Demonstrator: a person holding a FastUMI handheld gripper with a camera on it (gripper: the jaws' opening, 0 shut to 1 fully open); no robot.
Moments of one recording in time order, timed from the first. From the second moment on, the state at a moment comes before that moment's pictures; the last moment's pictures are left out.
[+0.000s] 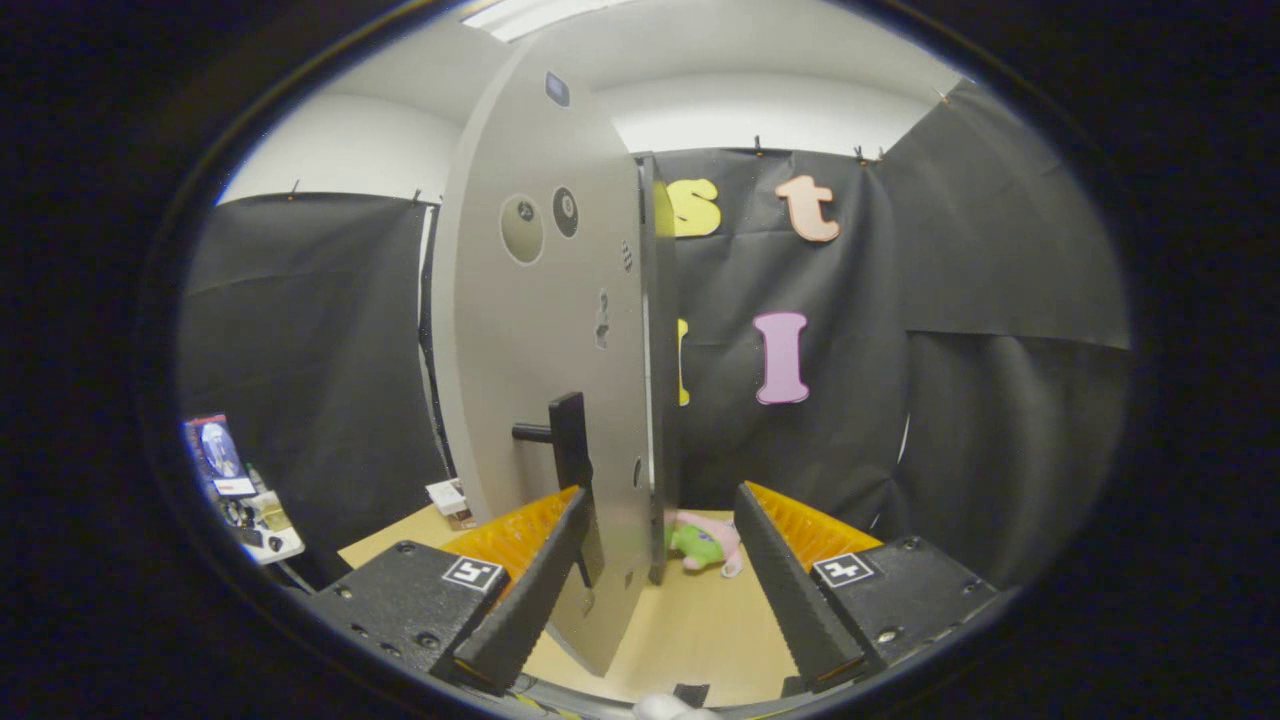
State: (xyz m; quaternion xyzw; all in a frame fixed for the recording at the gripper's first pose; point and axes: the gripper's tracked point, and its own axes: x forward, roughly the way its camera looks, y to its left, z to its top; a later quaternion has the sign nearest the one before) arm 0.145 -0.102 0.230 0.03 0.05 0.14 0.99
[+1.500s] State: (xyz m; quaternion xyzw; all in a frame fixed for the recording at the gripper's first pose) arm 0.168 0.134 0.230 0.03 0.05 0.13 0.99
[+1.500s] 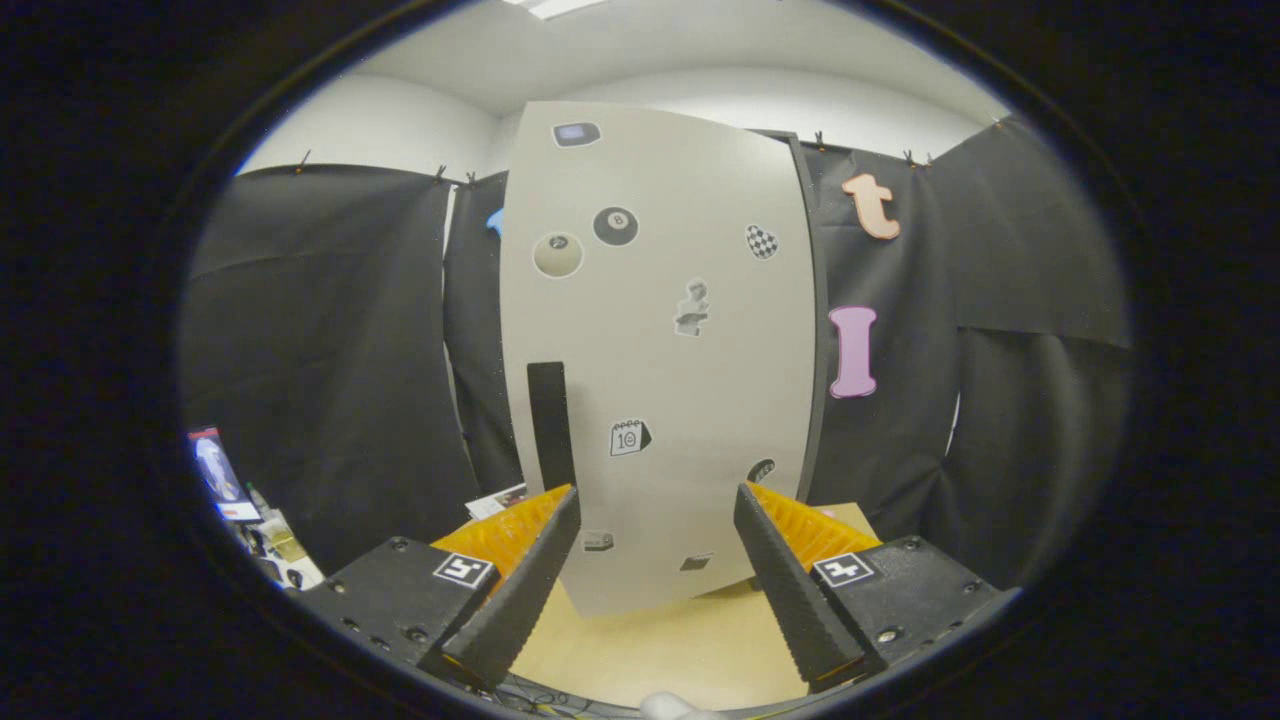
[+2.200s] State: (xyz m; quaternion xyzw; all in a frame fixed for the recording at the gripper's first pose) arm 0.101 0.101 0.243 0.03 0.03 0.06 1.00
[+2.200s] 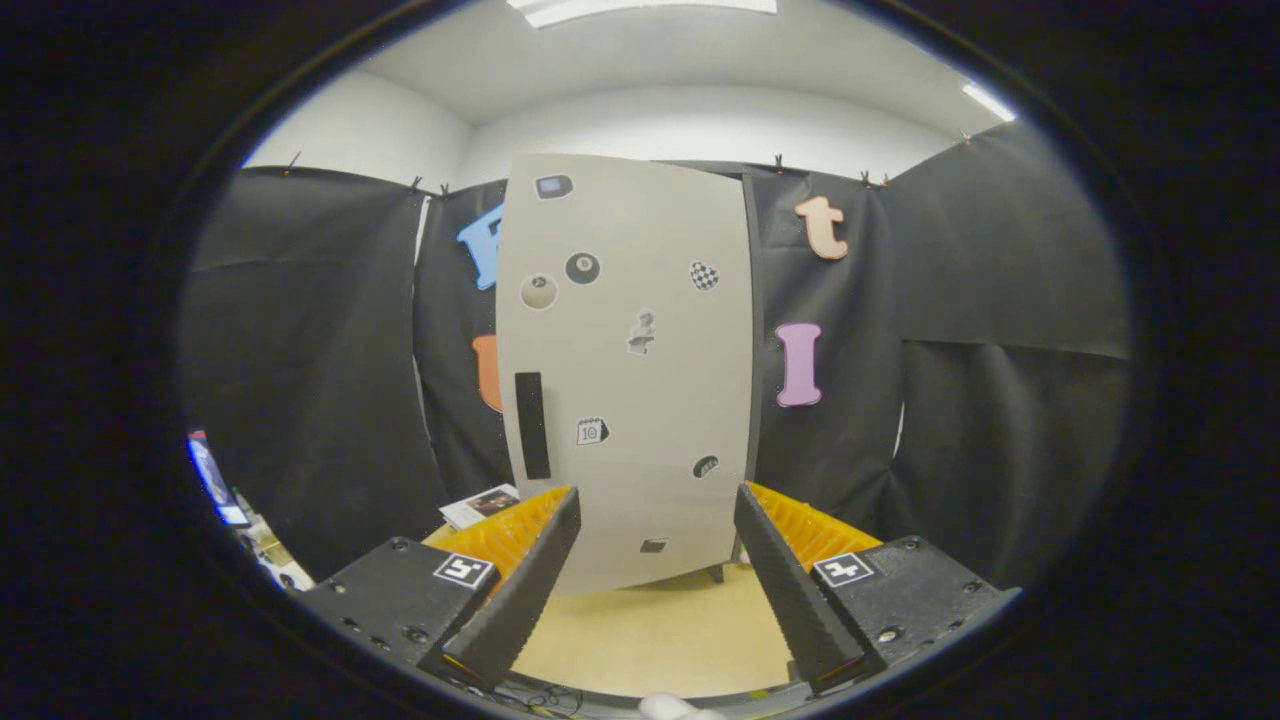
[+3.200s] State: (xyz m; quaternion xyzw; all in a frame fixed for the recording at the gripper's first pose) arm 0.062 0.082 0.227 0.04 0.03 -0.01 1.00
